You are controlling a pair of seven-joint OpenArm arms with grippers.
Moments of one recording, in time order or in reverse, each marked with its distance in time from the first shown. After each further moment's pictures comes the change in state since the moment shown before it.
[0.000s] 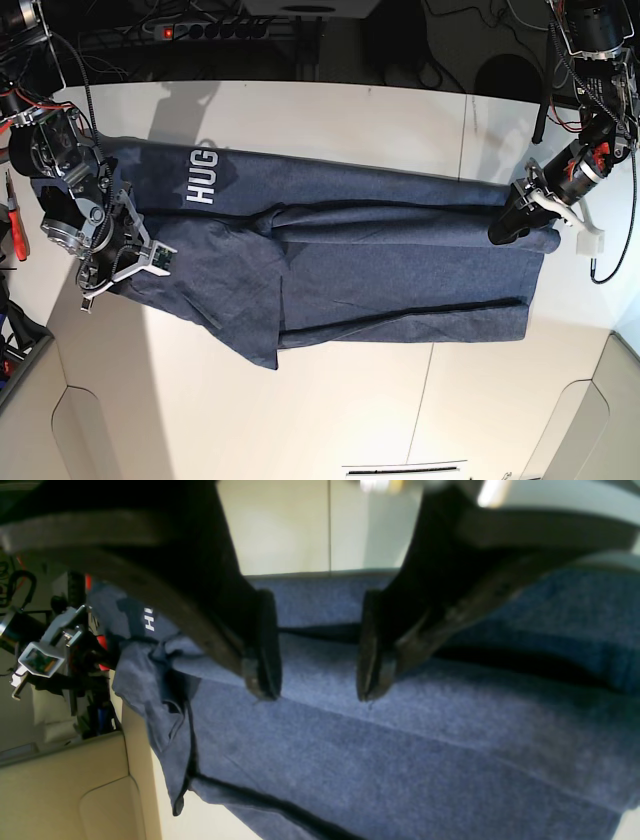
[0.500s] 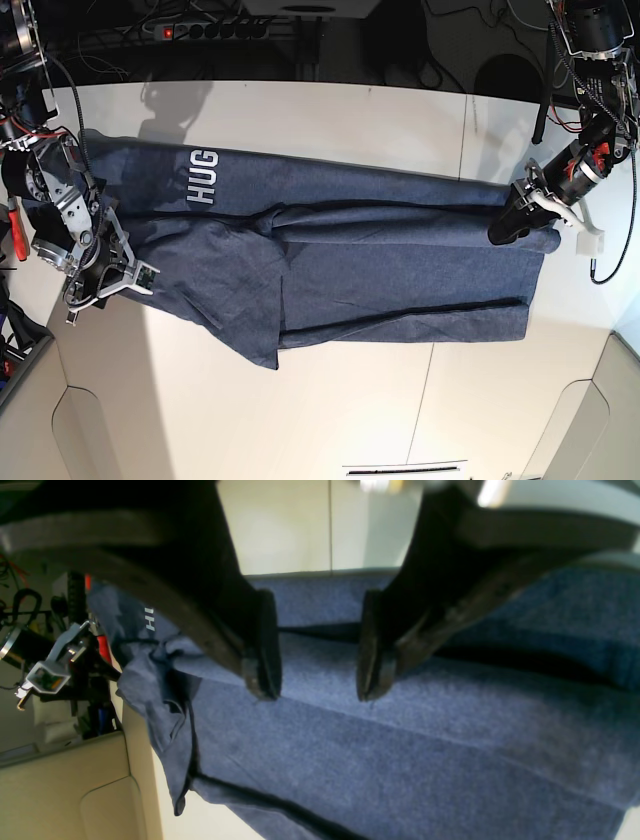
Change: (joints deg) left arm 0.0 0.0 0.0 0.0 0.0 0.0 0.0; right arm 5.6 0.0 0.0 -8.3 -0.2 -1.5 2.4
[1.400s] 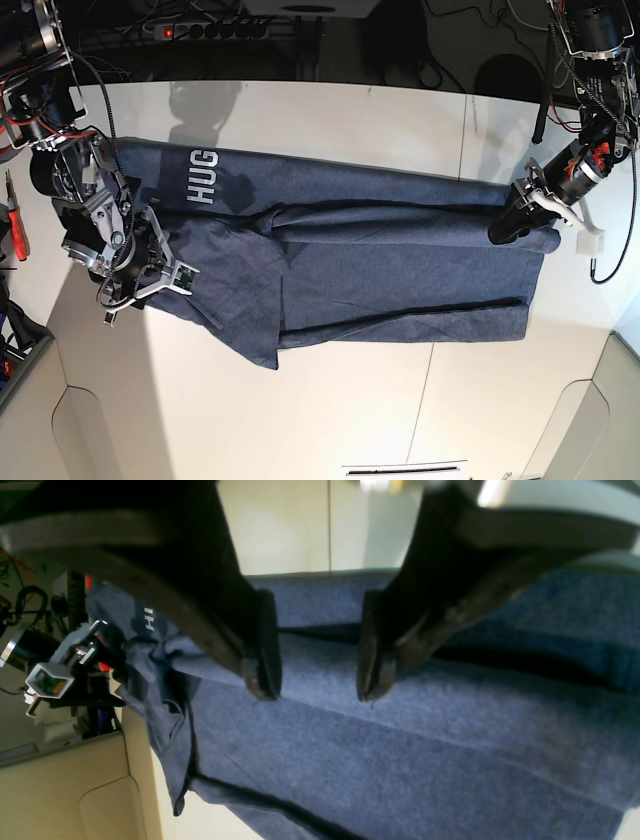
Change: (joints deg) left arm 0.0 0.0 0.0 0.0 0.0 0.0 0.0; right arm -0.2 -5.6 -0.4 0.0 1.2 0.8 2.3
